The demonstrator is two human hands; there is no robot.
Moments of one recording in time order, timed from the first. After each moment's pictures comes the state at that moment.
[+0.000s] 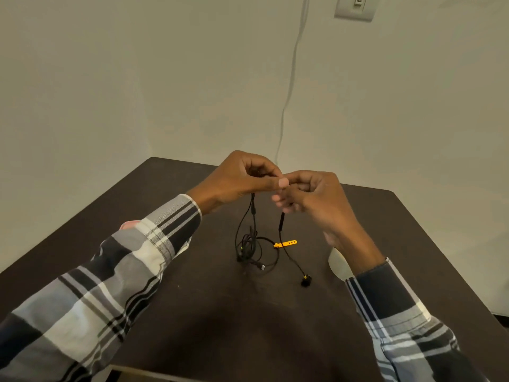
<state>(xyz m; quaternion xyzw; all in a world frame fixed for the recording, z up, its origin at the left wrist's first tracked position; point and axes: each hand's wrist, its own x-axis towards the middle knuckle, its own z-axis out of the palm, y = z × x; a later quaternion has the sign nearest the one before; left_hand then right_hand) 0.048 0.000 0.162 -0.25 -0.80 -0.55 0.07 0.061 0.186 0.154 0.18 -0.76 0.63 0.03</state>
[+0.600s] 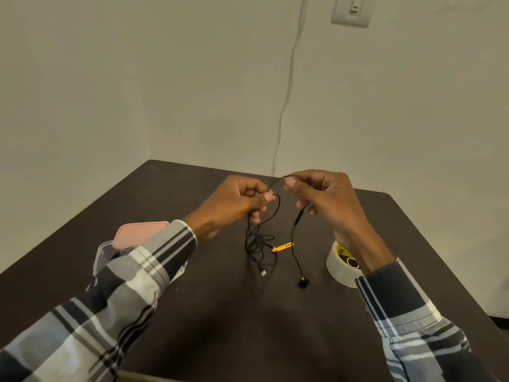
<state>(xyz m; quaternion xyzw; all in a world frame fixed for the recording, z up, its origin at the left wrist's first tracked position) 0.065 0.004 0.138 -0.16 -0.78 -0.61 0.01 0.059 0.202 0.160 0.15 -0.78 0.60 0.07</state>
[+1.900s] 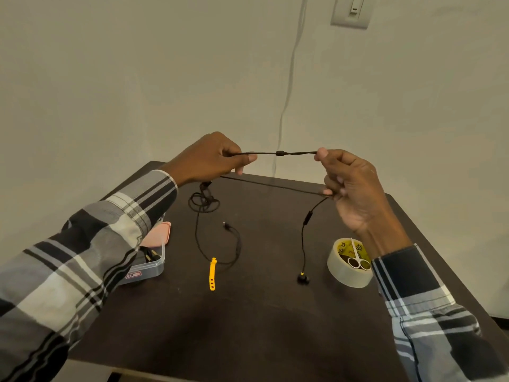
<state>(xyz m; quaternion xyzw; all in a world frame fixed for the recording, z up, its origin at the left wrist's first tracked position) 0.026 -0.049 0.192 -0.21 -0.91 -0.33 0.14 0.049 0.219 0.178 0.13 -0.62 0.77 0.05</state>
